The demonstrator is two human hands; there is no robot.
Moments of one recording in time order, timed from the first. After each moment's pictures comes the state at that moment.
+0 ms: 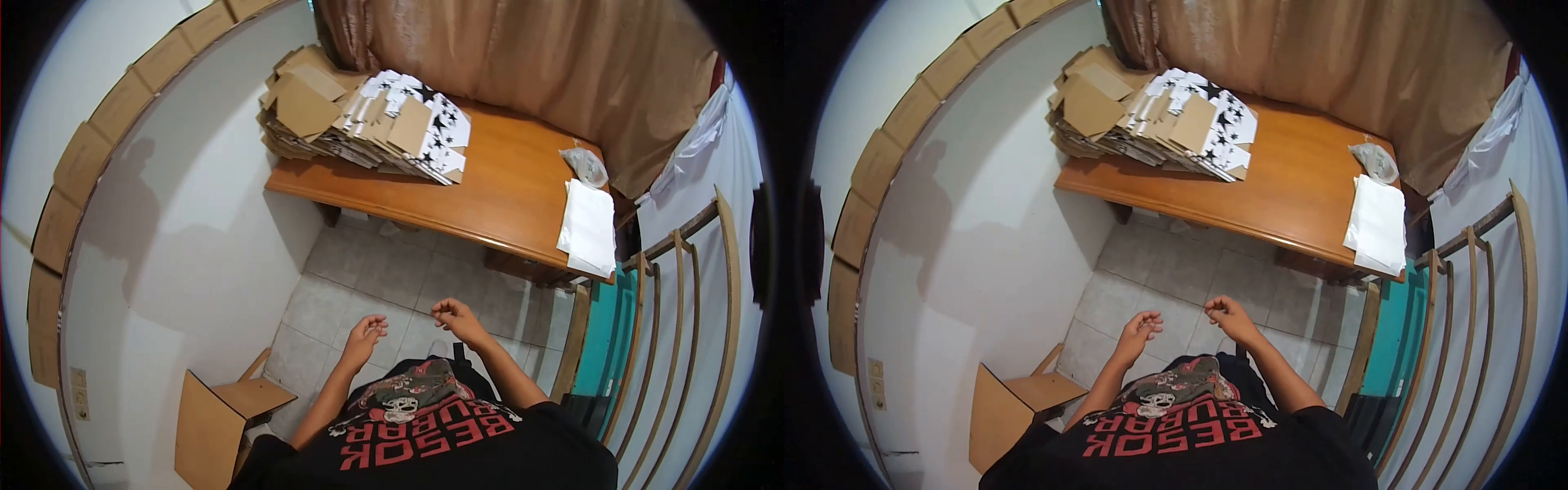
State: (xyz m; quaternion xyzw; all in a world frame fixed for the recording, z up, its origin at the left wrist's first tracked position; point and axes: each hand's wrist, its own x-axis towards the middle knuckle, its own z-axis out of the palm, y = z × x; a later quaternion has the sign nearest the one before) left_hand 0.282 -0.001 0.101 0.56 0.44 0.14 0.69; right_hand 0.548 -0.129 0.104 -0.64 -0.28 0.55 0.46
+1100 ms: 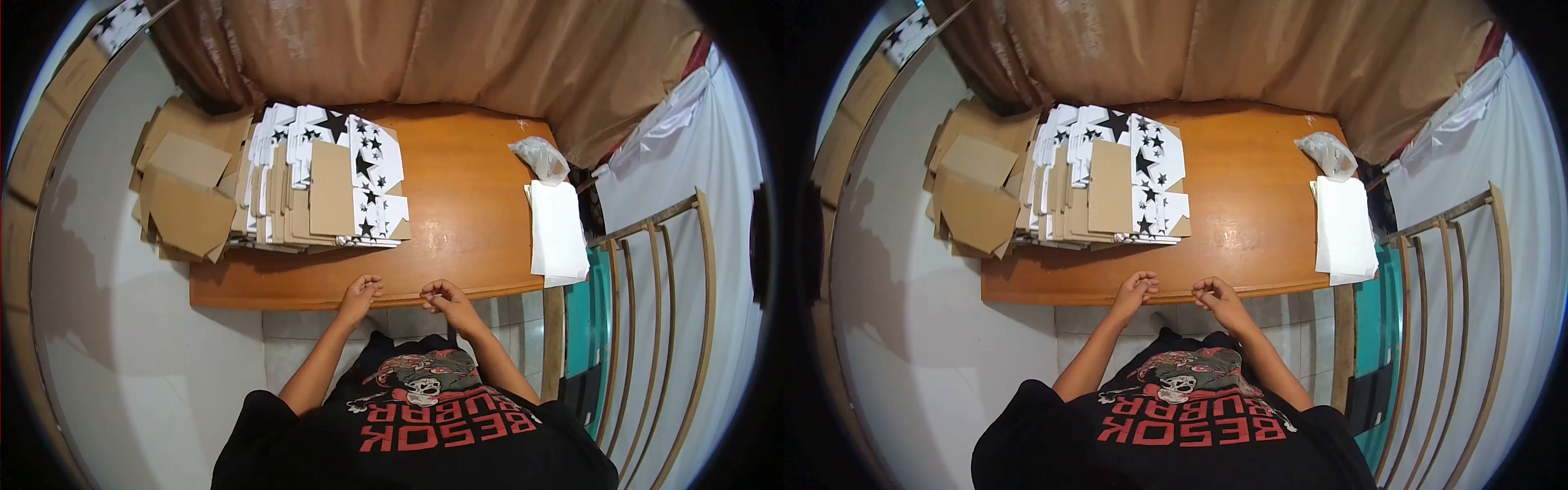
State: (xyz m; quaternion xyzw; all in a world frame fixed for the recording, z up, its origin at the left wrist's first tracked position) left_hand 0.613 0.313 0.053 0.57 0.31 -0.02 0.76; right_hand 0.740 0.086 0.133 -0.66 -0.09 0.43 0.61
